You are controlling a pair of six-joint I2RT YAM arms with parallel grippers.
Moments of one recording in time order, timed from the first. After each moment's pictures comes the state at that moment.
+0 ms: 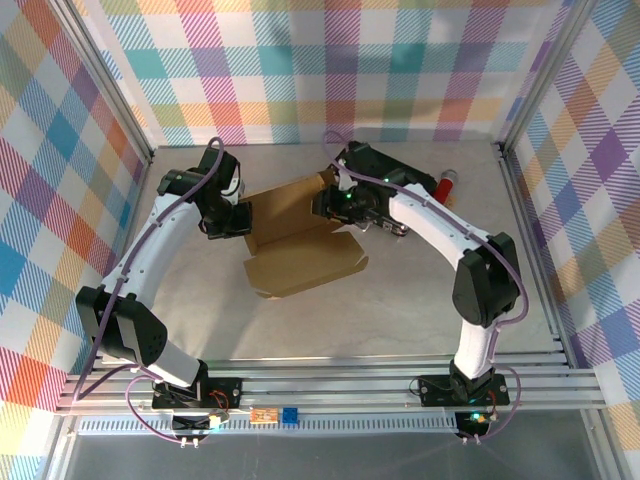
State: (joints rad) left arm -0.28 1.53 1.54 -1.23 0.11 -0.37; right arm 0.59 1.85 1.64 -0.69 -0.40 0.66
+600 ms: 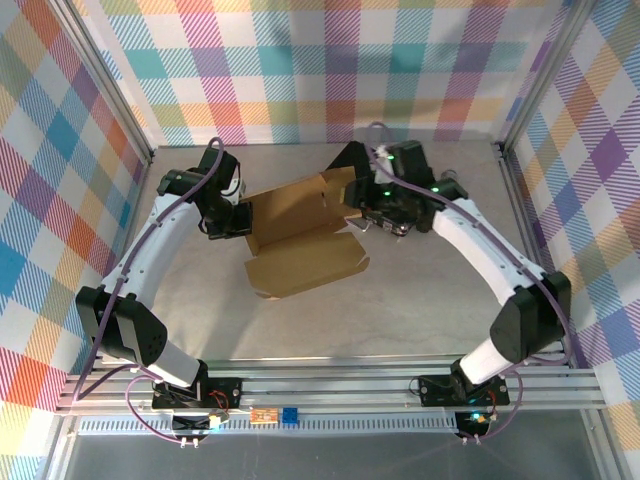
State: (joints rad) left arm -0.28 1.53 1.54 -1.24 0.13 -0.37; right arm 0.45 1.53 1.42 -0.62 -0.39 0.57
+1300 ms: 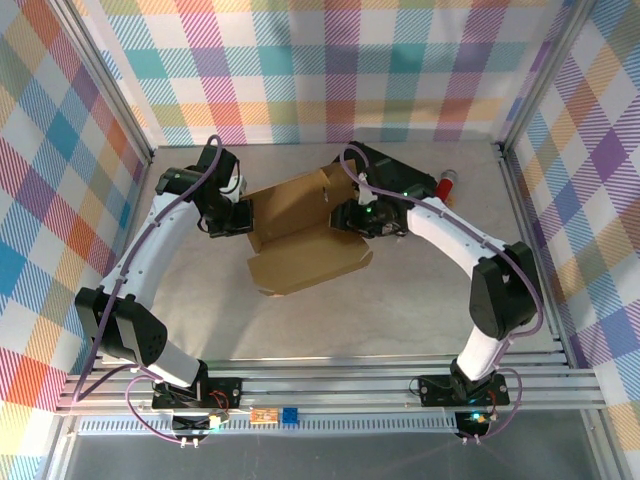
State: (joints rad) left arm -0.28 1.53 1.57 -1.24 0.16 -0.37; right arm 0.51 1.73 1.40 -0.62 -0.43 0.63
